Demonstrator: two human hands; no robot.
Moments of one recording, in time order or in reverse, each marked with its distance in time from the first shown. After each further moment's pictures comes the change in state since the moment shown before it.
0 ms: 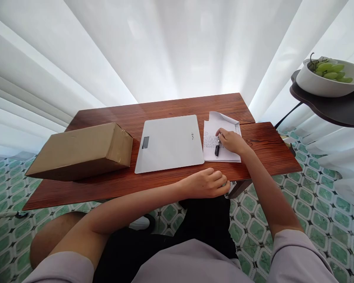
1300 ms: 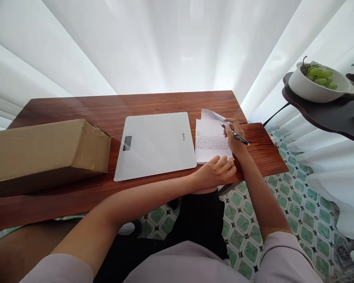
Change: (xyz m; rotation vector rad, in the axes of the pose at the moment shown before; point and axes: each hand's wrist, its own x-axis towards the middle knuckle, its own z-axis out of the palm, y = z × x) left_hand 0.045 -0.013 0.061 0.046 0.079 -0.210; right_hand -0.009 0.021 -0.002 0.463 0.503 0.036
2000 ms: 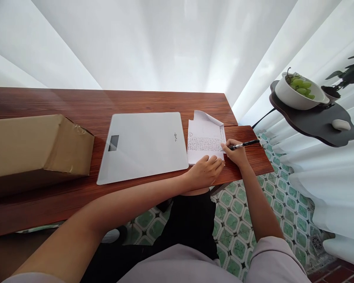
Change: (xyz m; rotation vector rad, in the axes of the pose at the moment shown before) left_hand 0.002 -0.004 -0.003 -0.146 -0.228 -0.078; right_hand -0.038 0.020 -0.040 0.039 -0.142 0.201
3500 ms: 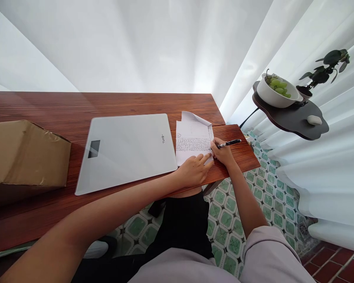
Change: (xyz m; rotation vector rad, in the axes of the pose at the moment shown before) left_hand 0.004 -0.007 0.007 -0.133 -0.121 -0.068; right_hand -0.003 -0.007 0.009 0.017 -0.049 0.094
